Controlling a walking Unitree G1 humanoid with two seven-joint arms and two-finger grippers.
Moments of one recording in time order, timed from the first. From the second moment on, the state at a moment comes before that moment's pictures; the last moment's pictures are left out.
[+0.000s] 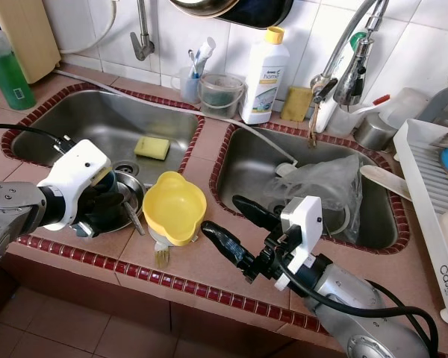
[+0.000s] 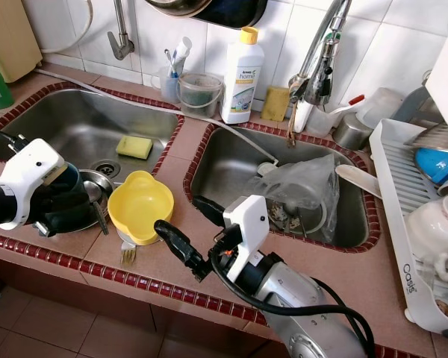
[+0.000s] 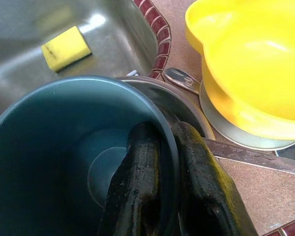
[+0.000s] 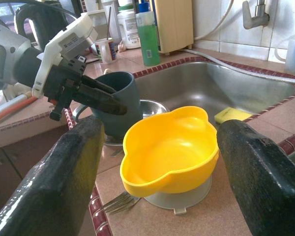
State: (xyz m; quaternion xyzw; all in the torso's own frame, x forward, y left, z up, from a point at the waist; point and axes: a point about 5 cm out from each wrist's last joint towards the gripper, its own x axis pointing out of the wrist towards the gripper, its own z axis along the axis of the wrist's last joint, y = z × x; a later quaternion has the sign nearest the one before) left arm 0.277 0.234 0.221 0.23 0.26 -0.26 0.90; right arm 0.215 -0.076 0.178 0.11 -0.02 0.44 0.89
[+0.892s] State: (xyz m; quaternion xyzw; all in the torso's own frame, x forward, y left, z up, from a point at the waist) left arm 0.279 0.229 0.241 0.19 0.23 -0.28 0.91; right arm 0.215 -0.076 0.177 0.11 -0.02 0.44 0.89
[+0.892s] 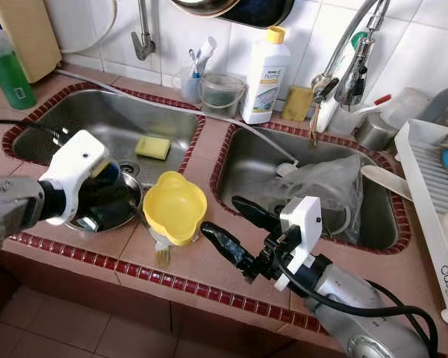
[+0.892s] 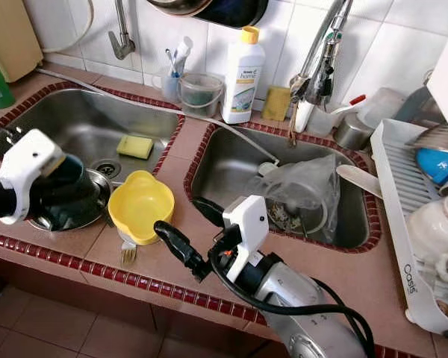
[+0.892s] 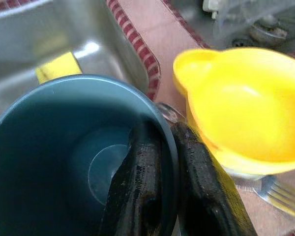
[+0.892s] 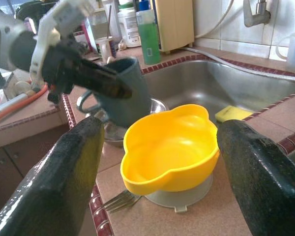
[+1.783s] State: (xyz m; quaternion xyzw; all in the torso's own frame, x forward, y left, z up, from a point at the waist) left arm 0.287 0.239 0.252 0.19 0.20 -0.25 0.93; right arm 0.217 -0.074 0.181 0.11 -0.03 0.44 0.89
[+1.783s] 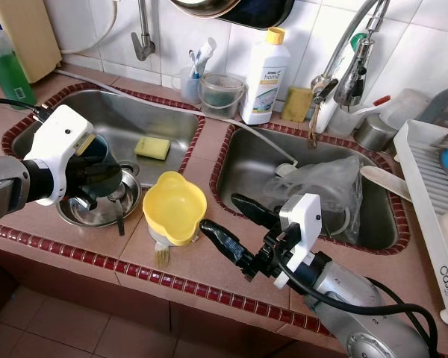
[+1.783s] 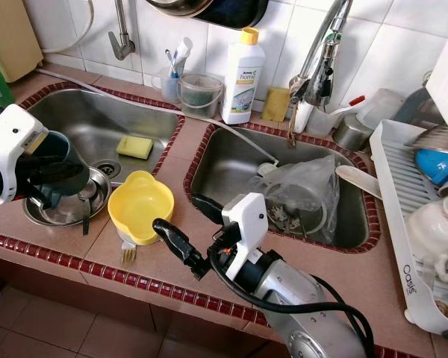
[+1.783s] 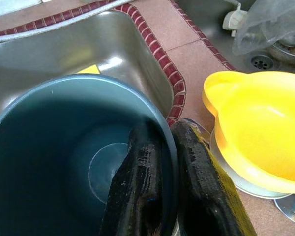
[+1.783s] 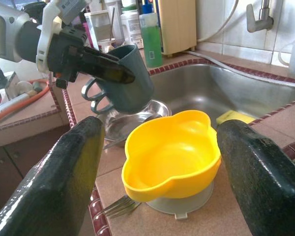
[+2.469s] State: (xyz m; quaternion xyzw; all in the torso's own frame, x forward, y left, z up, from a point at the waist) left arm 0.274 0.245 0.229 0.26 0.28 -0.28 0.88; right arm 0.218 -0.074 0.183 0.10 -0.03 0.44 0.89
